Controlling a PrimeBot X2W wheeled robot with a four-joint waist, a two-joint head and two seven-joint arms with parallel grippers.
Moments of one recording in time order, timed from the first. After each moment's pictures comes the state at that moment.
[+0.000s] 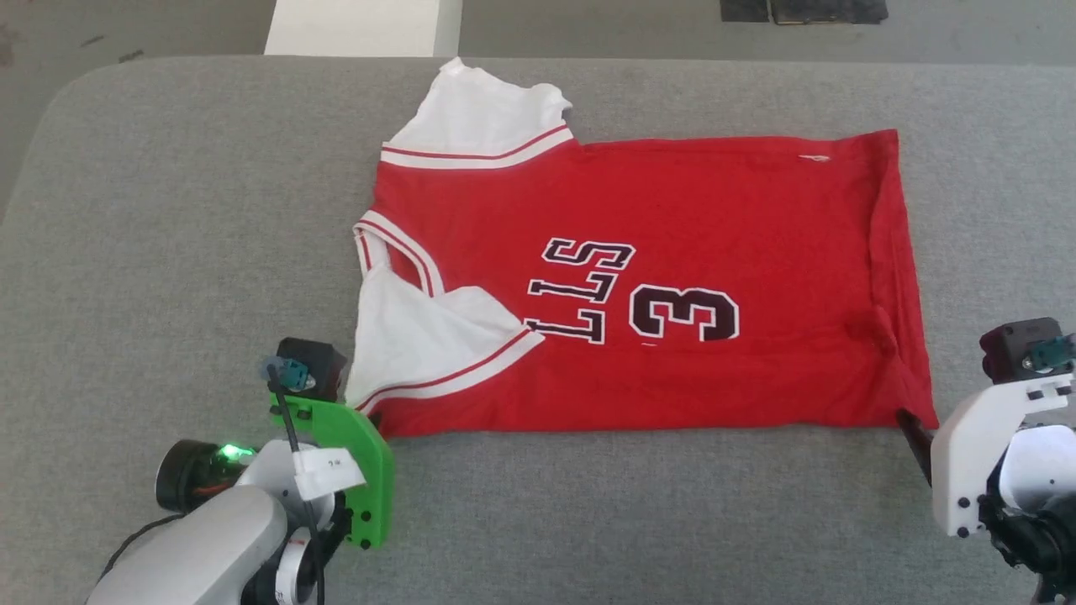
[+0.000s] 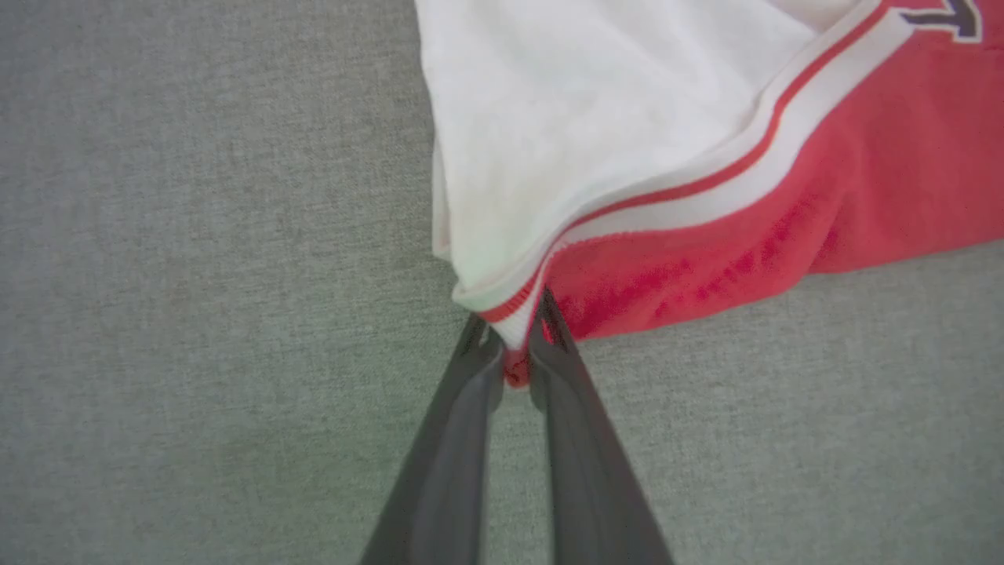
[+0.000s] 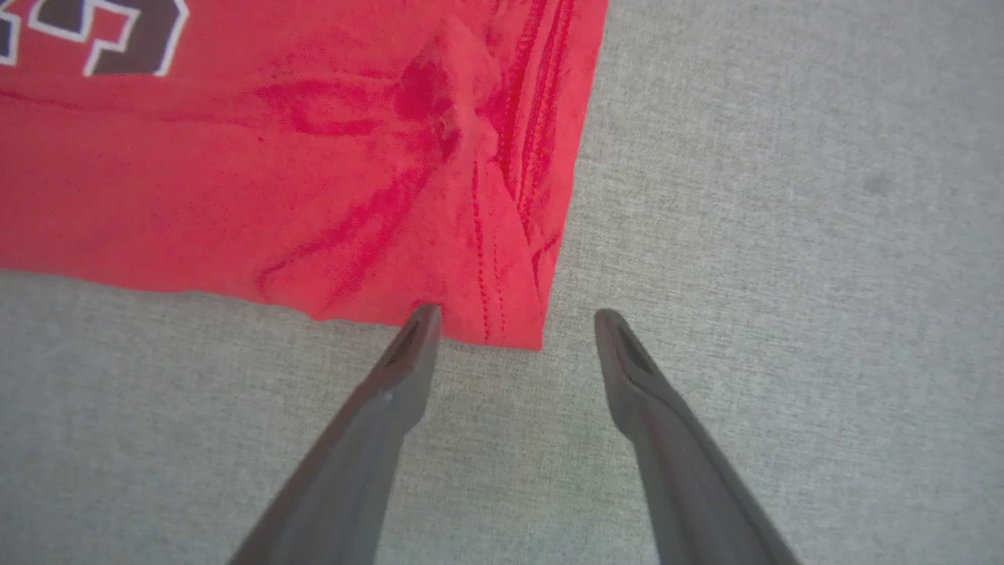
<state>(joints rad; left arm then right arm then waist) -0.44 0.68 -0.90 -0.02 -0.90 0.43 0.39 -0.10 -0.25 -0.11 -0.07 0.18 0.13 0.83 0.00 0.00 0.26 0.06</state>
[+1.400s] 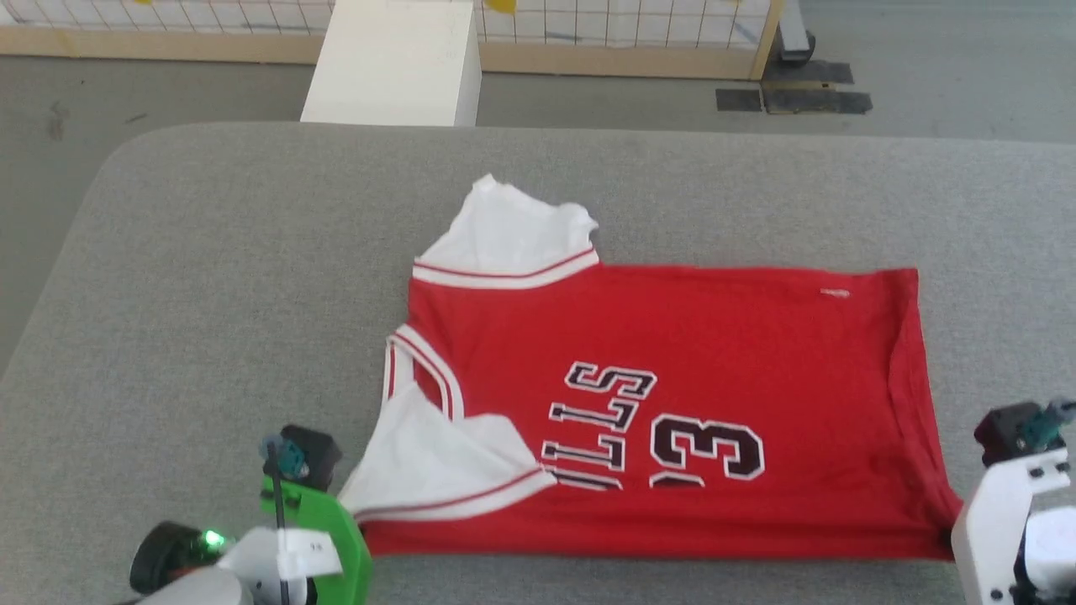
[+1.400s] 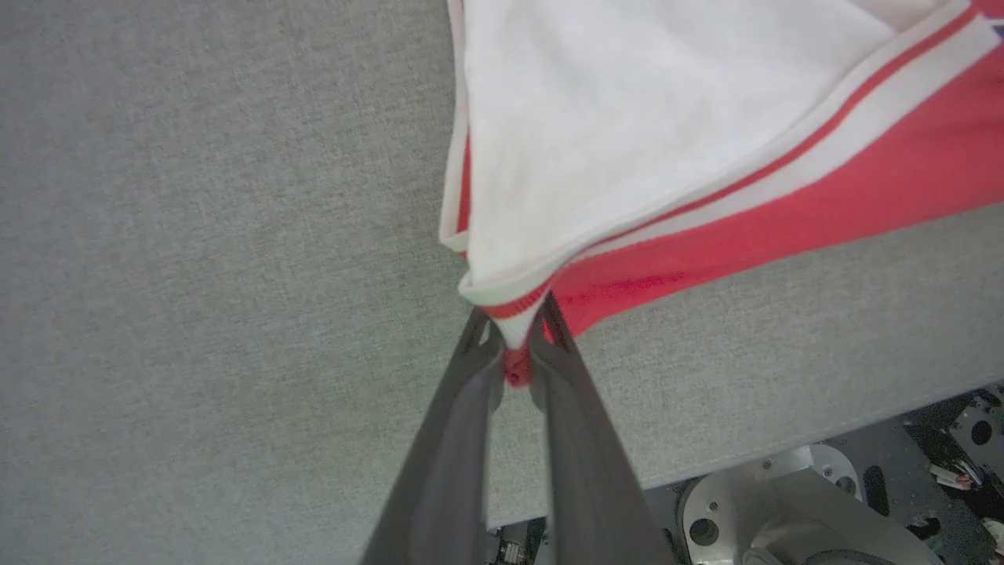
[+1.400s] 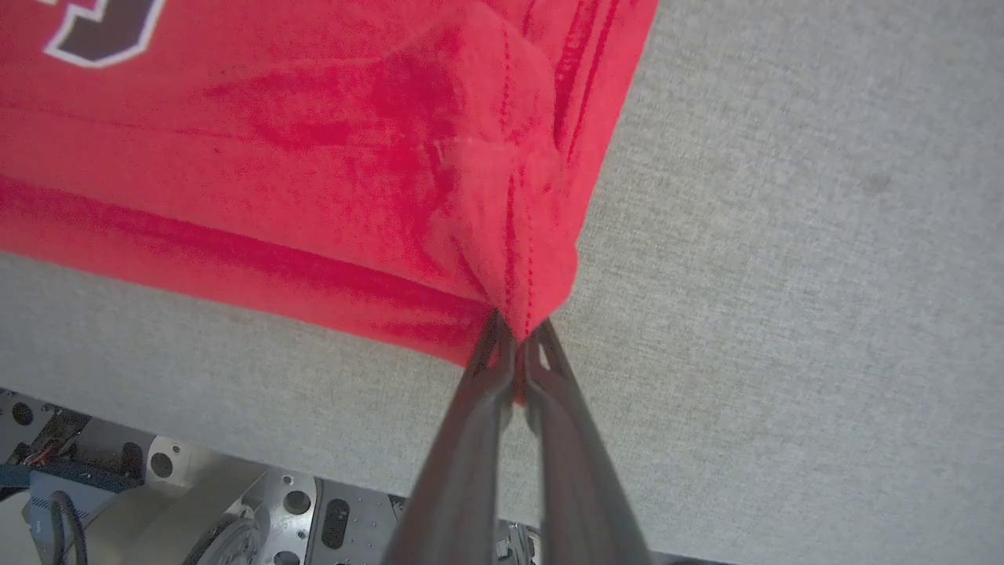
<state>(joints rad) -0.34 0.82 -0.96 -0.15 -0.94 0.40 0.50 0.05 -0.37 -0.06 -0.13 0.33 0.13 1.08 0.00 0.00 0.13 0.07</state>
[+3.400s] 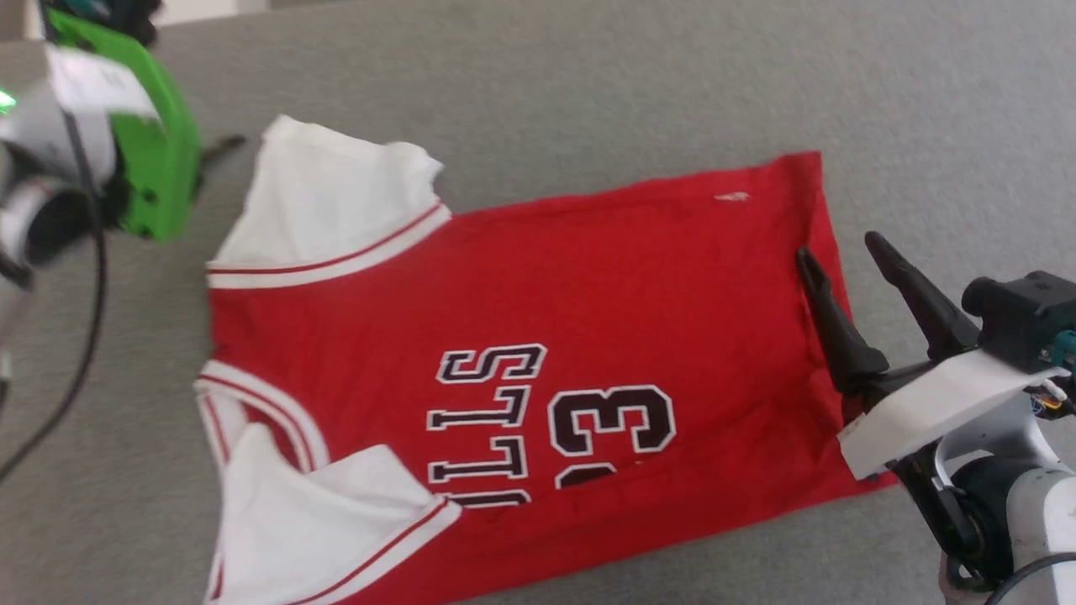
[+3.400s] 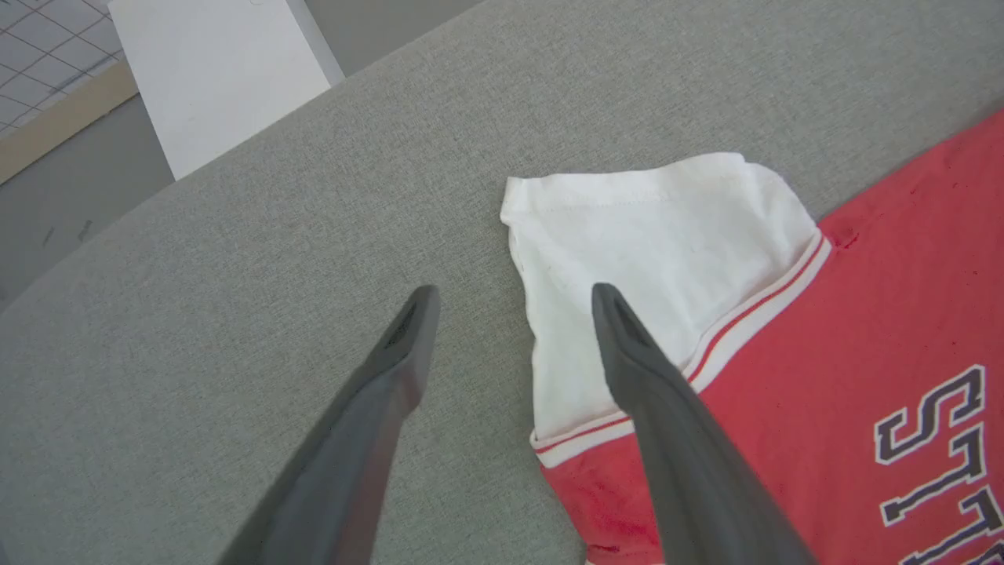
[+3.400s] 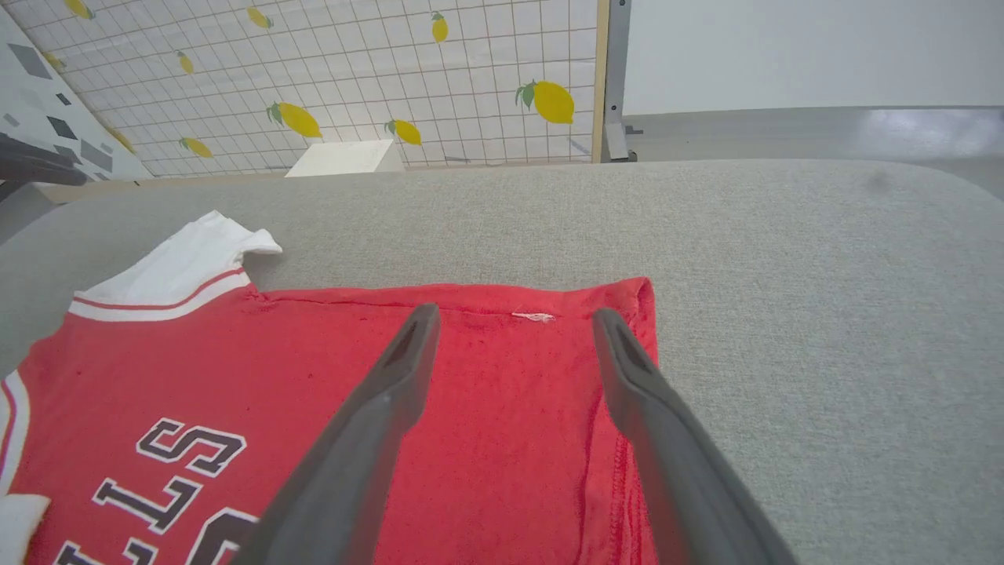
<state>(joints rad) -1.07 0.81 -0.83 0.26 -0.98 -0.05 0.76 -0.15 -0.12 0.04 -0.25 0.28 0.13 0.31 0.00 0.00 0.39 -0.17</state>
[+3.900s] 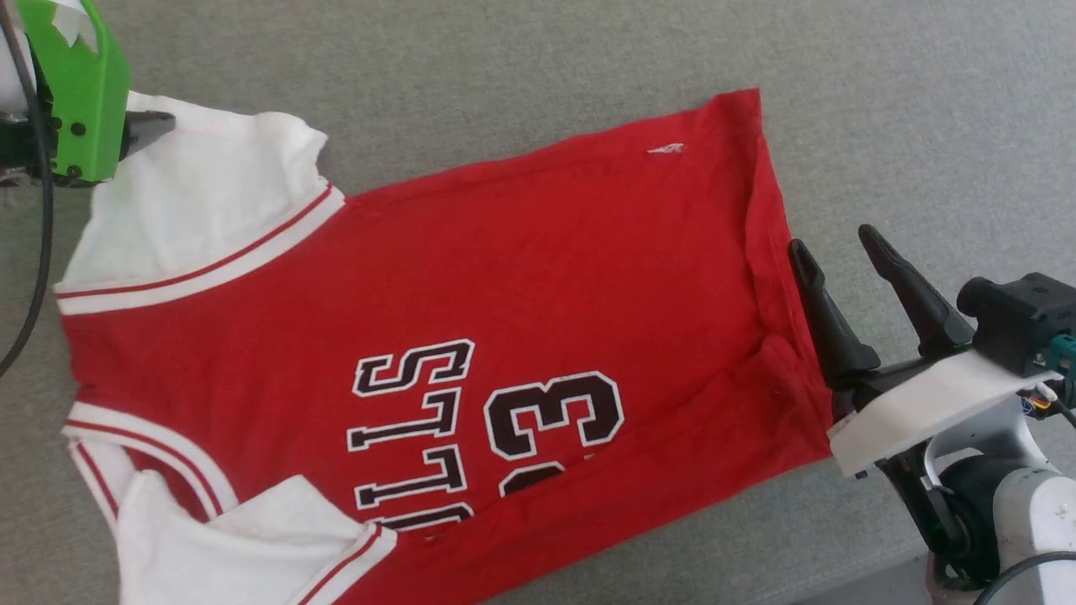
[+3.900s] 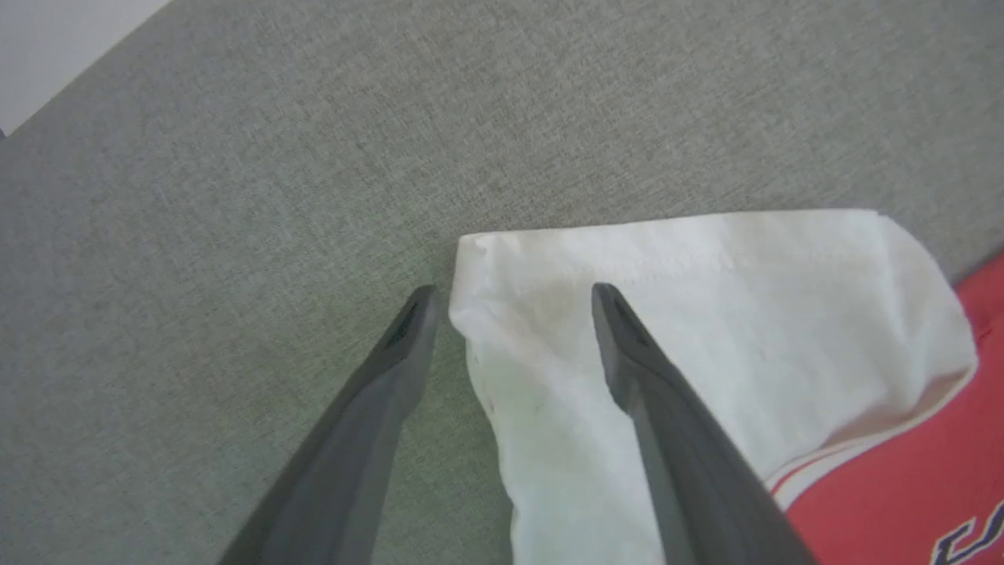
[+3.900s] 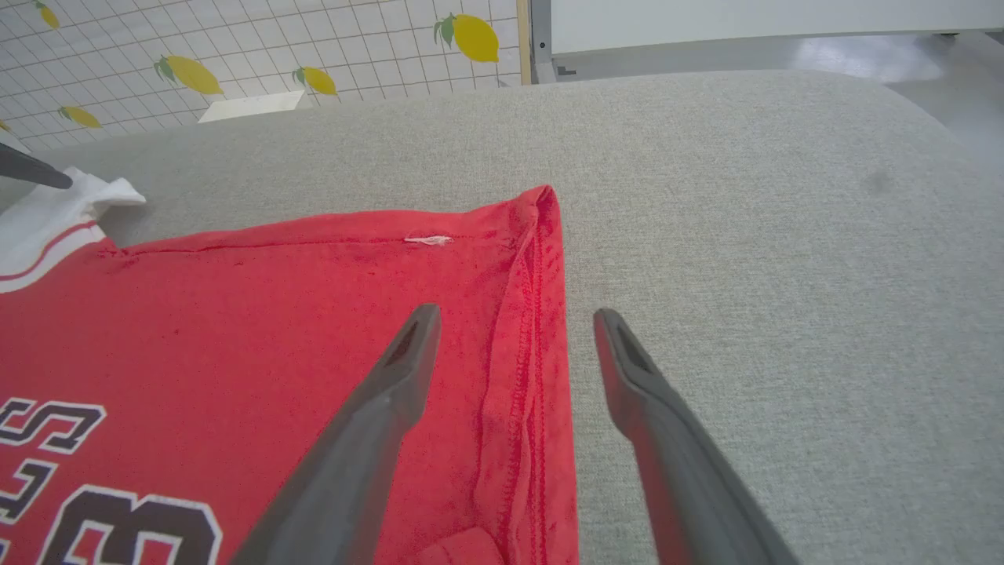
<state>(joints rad) -1.22 0.81 -0.85 0.41 -1.01 -0.06 0.96 -0.15 -0.09 0.04 -0.25 0.27 0.13 0.28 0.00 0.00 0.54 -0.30</state>
